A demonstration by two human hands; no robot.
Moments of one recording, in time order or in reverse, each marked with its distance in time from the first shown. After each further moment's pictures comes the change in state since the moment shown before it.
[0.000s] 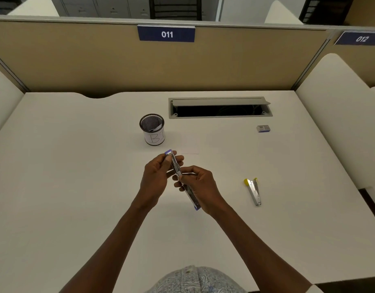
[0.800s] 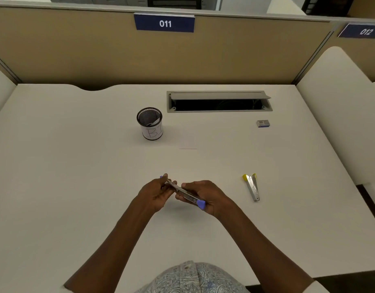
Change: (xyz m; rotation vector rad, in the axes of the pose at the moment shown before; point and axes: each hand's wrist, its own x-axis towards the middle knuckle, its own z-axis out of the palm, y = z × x) left_hand 0.001 -0.050 -0.006 -0.532 0.346 -0.781; right_hand -0.004 0.015 -0.020 0.300 0.060 0.571
